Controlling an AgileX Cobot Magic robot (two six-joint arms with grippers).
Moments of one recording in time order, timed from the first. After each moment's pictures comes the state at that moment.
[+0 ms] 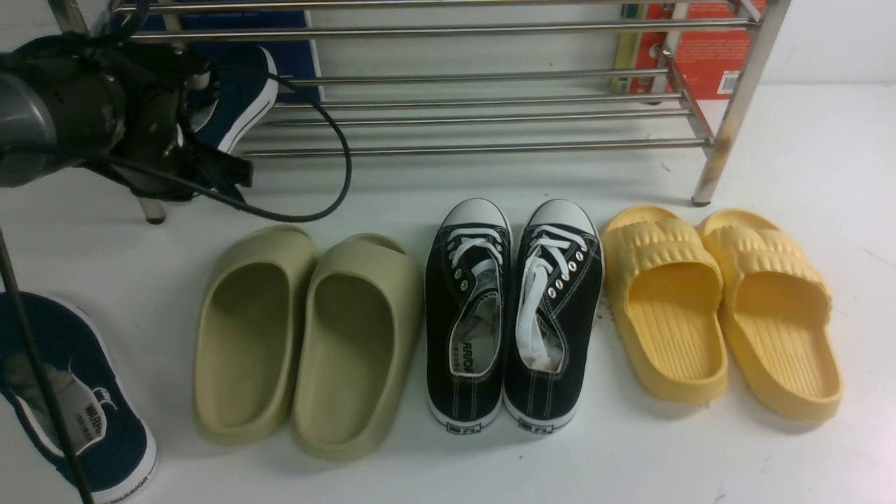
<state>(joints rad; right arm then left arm) 0.01 -0.01 0.01 -0.11 0.39 0.23 -0.12 1.81 -1.35 0.47 0.55 -0.47</state>
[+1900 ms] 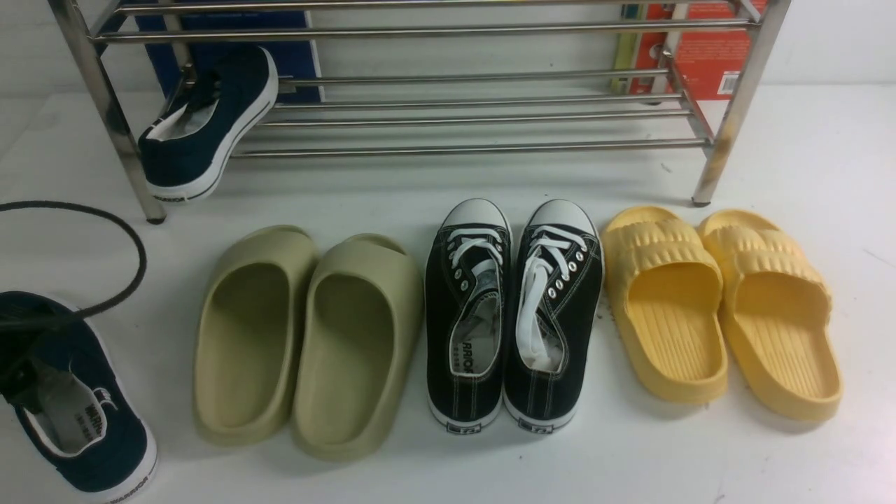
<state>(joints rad) 0.01 -0.01 0.01 -0.11 0.39 0.23 0.24 1.35 -0.78 0.09 0.76 -0.63</state>
